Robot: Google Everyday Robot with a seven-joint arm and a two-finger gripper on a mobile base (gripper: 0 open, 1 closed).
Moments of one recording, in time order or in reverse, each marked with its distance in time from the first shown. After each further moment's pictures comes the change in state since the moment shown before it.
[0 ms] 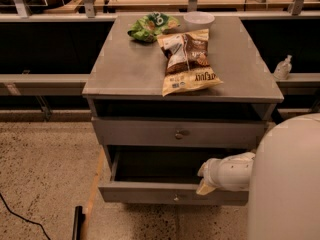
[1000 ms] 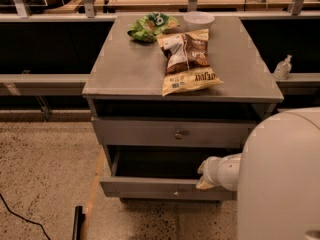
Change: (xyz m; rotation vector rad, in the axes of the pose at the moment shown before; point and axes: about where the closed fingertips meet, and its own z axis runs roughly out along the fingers) arm -0.001 -0.008 0.001 0.028 0.000 -0.019
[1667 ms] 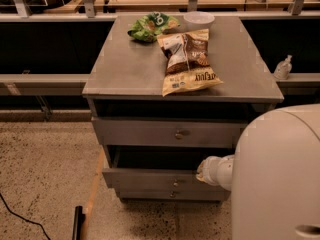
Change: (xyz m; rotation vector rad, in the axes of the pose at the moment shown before) arm -0.002 -0.003 0.002 0.017 -0.004 -0.009
